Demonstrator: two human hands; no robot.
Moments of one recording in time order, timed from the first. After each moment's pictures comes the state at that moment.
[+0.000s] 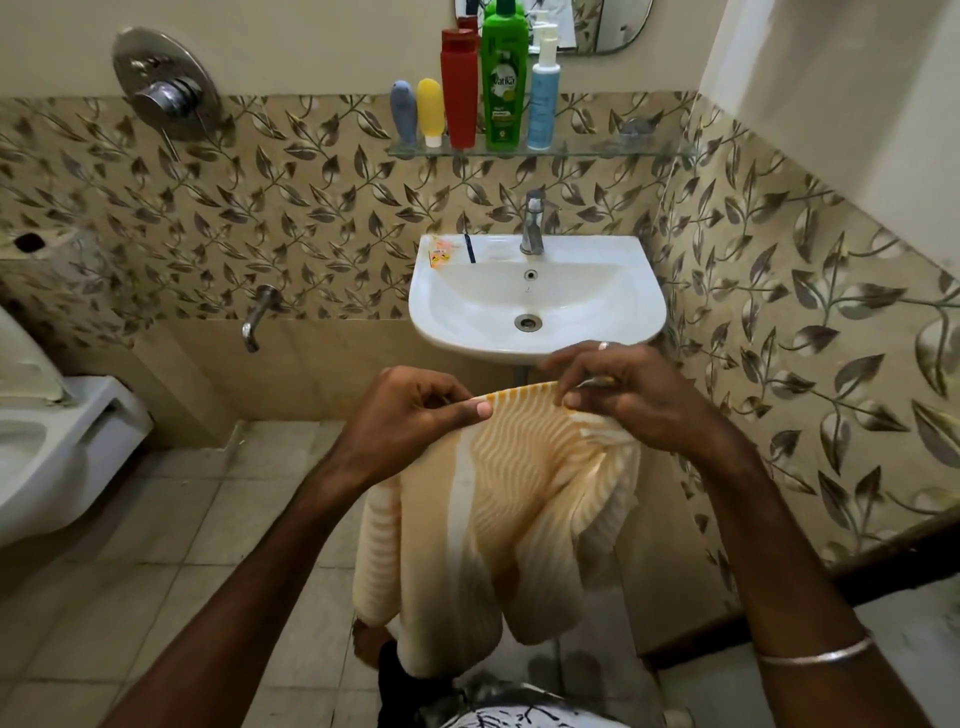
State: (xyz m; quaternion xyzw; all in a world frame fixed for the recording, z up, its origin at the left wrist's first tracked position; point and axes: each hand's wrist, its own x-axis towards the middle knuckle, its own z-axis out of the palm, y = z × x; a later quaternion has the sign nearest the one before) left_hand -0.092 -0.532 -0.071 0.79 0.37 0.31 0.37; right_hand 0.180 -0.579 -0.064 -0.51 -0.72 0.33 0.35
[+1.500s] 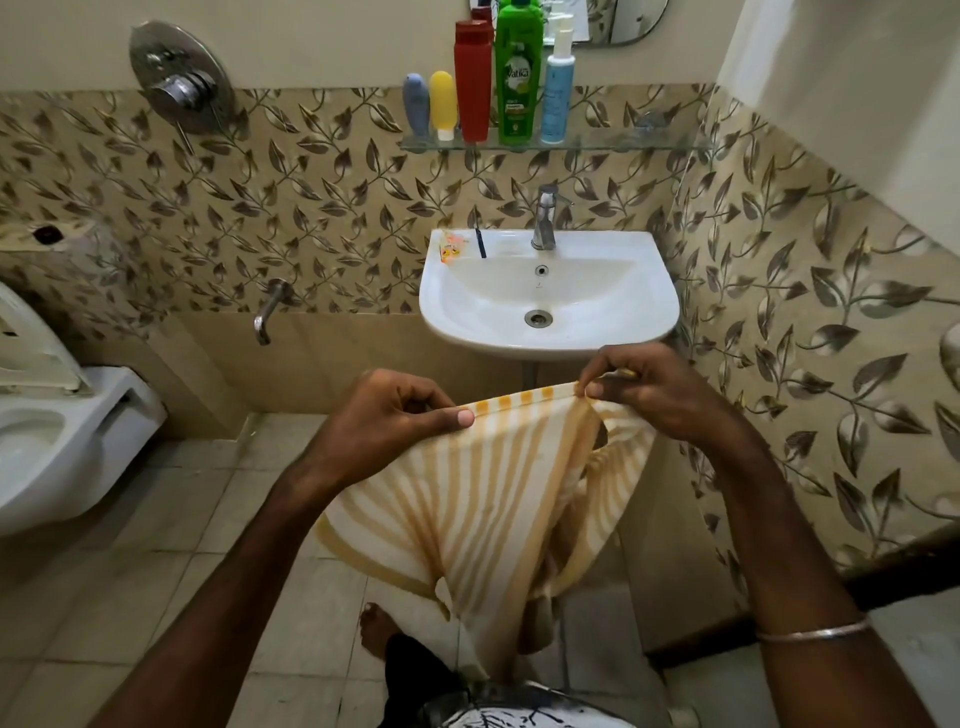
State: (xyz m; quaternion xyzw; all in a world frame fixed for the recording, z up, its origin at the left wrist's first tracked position) left_hand -0.120 -0.532 -0.070 0.79 0.40 0.27 0.38; right_hand 0.195 -0.564 -0.085 -0.53 -0.68 0.36 0.36
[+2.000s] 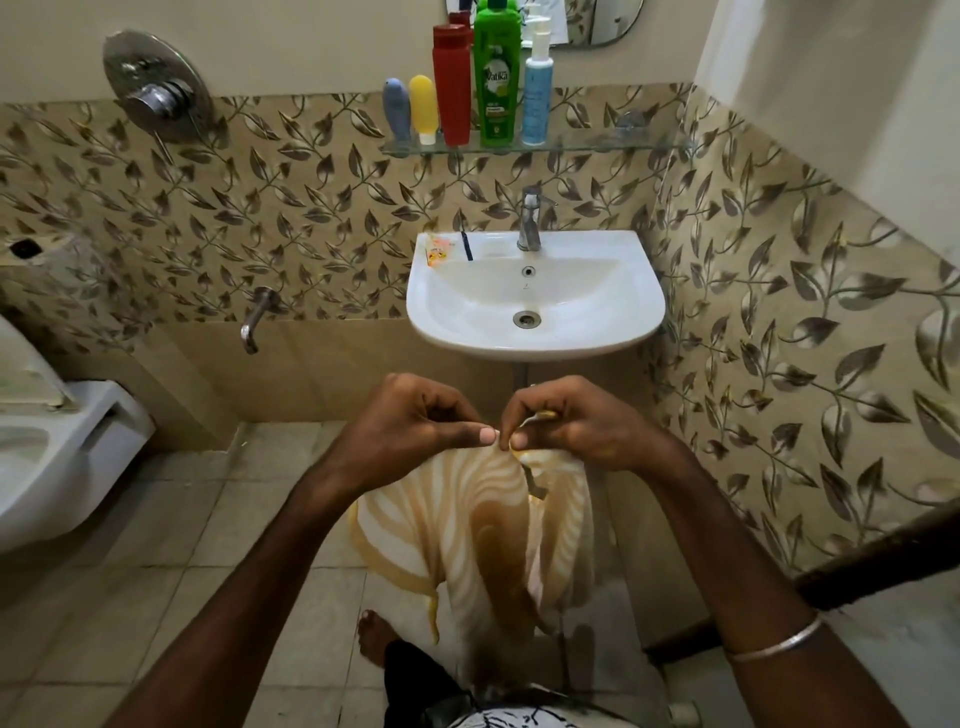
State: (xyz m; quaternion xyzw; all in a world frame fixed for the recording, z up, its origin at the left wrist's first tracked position) left_hand -0.092 -0.539 -0.063 0.82 0.33 0.26 0.39; right_hand 0.142 -0.571 -0.087 -0.42 -0.72 0.45 0.32
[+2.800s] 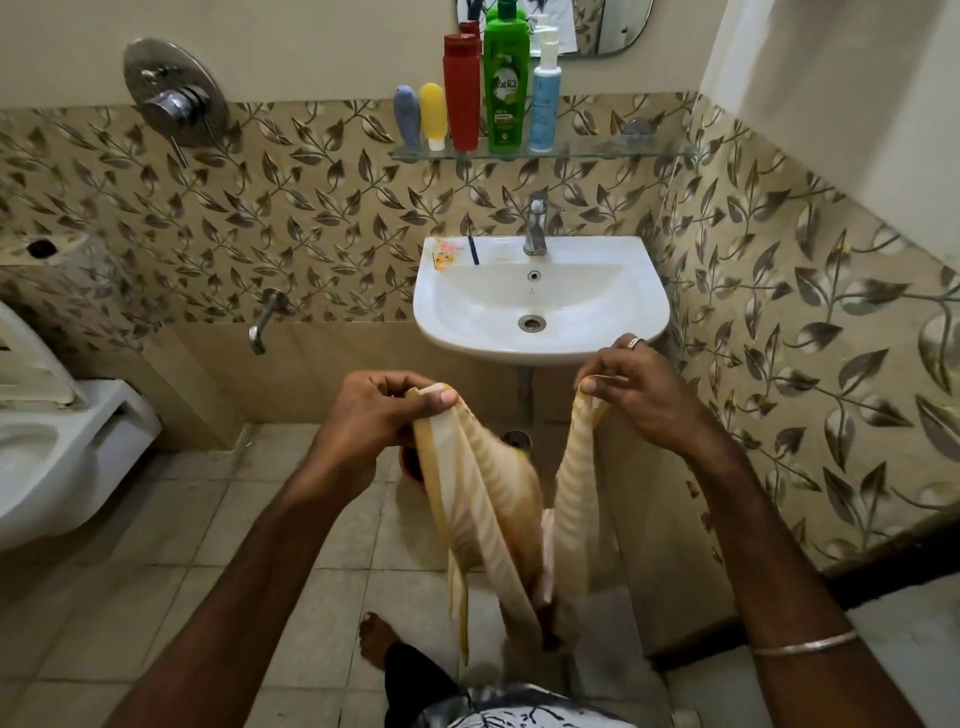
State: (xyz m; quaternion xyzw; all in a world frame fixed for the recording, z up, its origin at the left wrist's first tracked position) left_hand -0.109 -0.536 -0.074 0.56 0.46 0.37 0.58; right_hand 0.189 -0.569 -0.095 -0.61 -0.64 0.28 0.38
